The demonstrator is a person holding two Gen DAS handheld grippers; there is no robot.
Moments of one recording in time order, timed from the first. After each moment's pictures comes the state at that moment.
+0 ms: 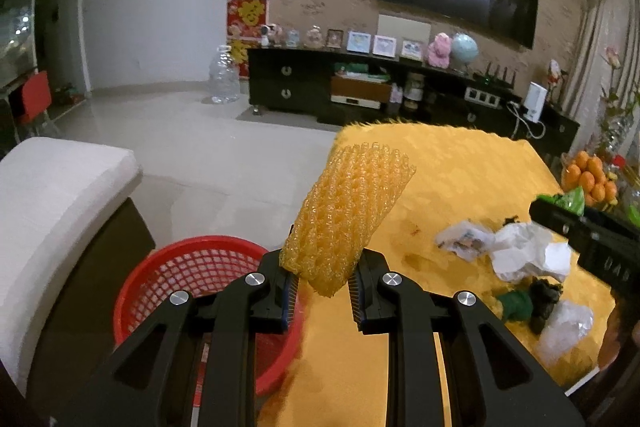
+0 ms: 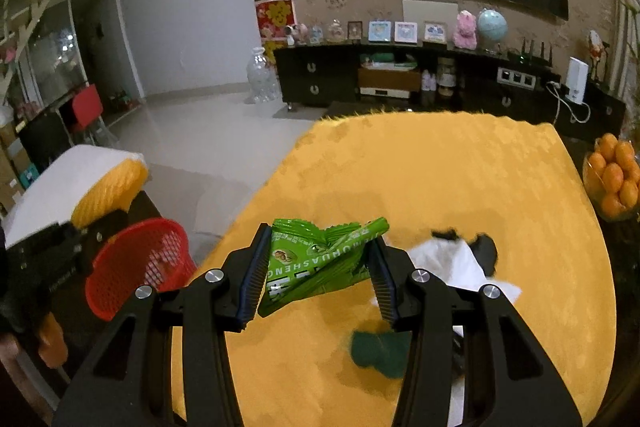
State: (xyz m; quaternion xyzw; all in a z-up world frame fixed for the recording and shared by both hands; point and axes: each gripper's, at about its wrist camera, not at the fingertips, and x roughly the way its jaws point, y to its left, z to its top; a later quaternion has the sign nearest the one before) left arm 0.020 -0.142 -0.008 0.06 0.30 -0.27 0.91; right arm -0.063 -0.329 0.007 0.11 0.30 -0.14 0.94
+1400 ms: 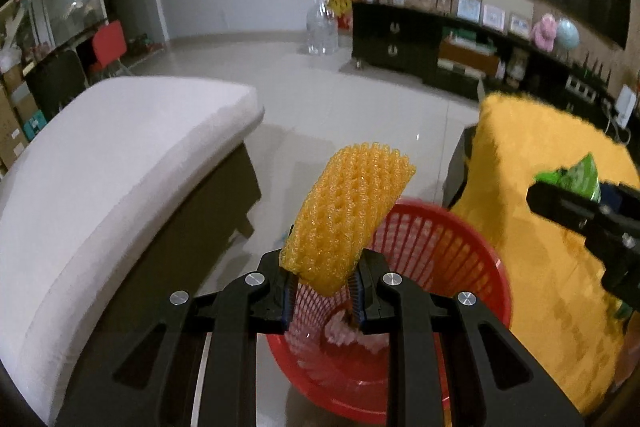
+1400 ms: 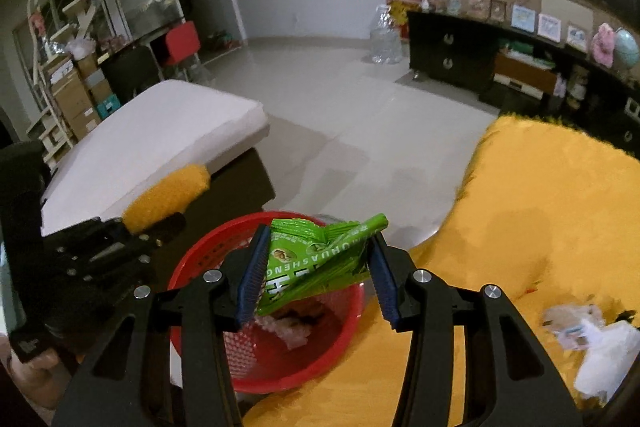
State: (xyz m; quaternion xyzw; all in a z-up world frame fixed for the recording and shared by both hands) left arm 0.112 -0.039 -0.048 0.08 0.39 -0.11 0.91; right arm 0.082 -0.192 -0.021 0.08 0.38 0.07 0.92
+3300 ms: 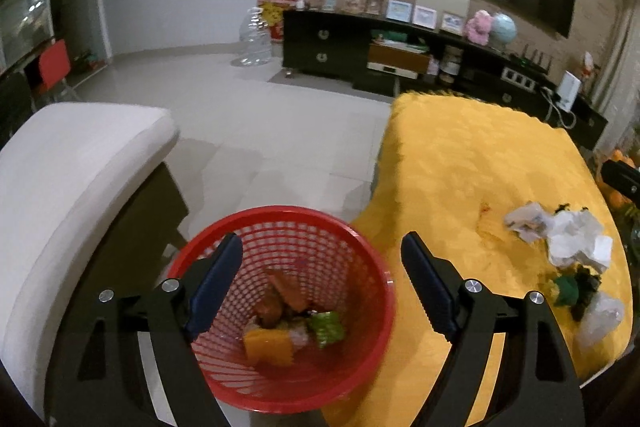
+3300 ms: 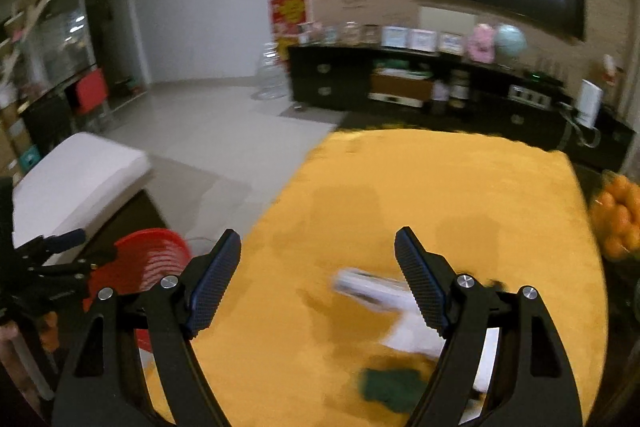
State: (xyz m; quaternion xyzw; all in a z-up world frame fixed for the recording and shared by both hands) left arm 0.073 -0.104 -0.028 0.08 0.37 -0.23 0.90; right arm -0.049 -0.348 0.017 0.09 0.31 -0.15 0.93
